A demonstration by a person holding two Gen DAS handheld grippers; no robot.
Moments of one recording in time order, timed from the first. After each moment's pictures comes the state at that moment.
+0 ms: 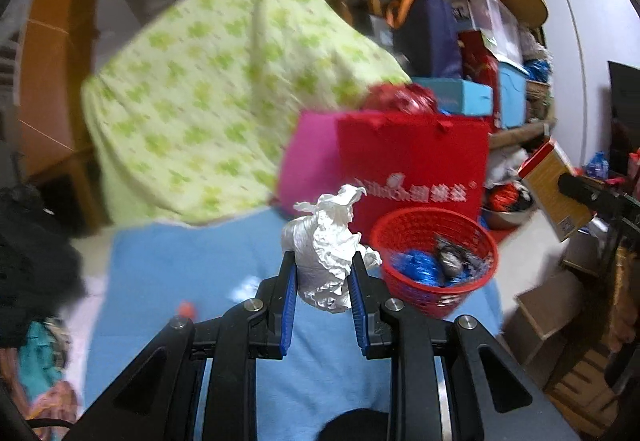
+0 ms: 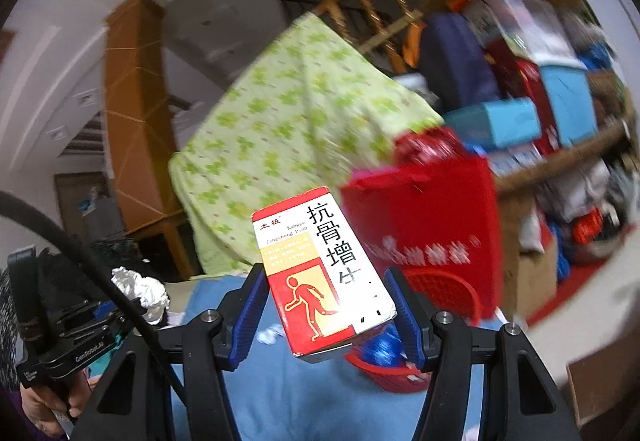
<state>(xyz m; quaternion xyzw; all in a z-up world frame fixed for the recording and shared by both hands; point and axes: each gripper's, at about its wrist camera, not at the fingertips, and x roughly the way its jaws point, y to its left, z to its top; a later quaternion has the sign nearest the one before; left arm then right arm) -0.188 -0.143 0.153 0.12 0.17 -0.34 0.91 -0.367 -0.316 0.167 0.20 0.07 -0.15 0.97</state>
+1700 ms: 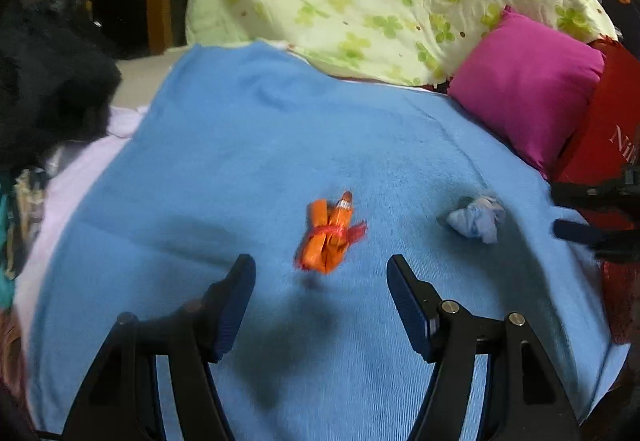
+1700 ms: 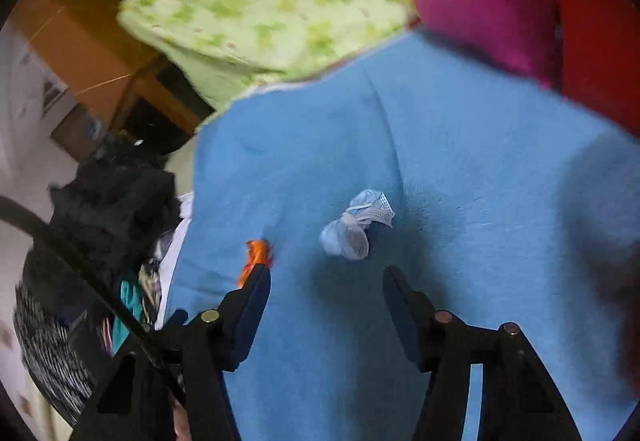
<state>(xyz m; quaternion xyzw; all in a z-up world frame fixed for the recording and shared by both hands) 0.140 -0.026 -0.049 0.02 0.38 -0.16 0.91 0.090 -0.260 -0.020 0.35 0.41 0.01 0.84</state>
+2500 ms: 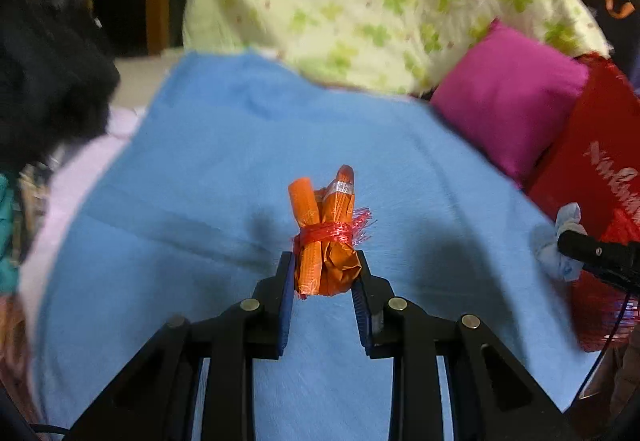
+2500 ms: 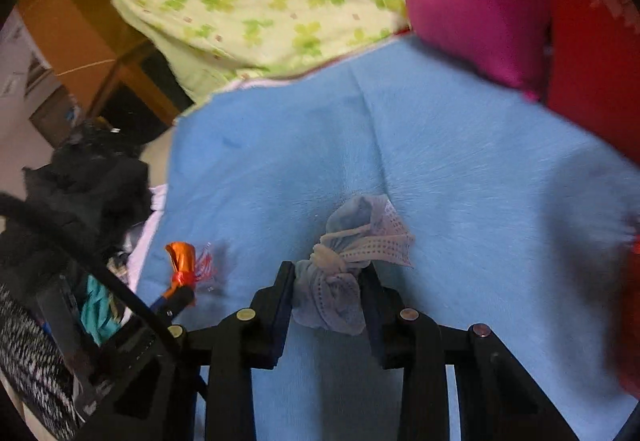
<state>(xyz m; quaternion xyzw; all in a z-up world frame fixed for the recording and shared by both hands) 0.075 -0.032 0.003 0.00 0.37 -0.17 0.91 0.025 -0.244 0.022 0.26 0.39 -0.02 0.88</state>
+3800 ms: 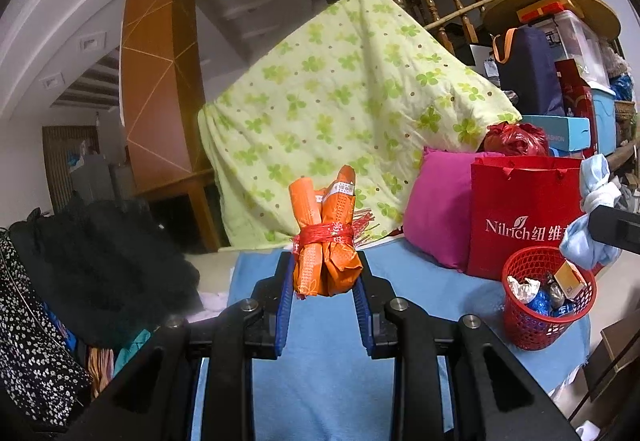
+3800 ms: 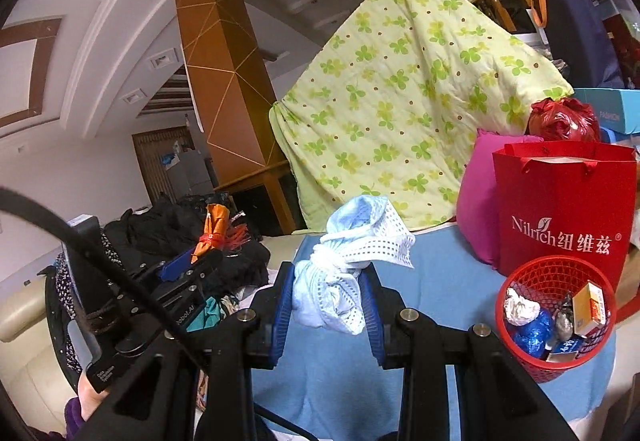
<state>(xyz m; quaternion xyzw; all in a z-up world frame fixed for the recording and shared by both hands) -0.188 -0.035 0.221 0.12 0.09 -0.15 0.98 -0.283 -0.170 0.237 0.16 0.12 0.05 0.98</state>
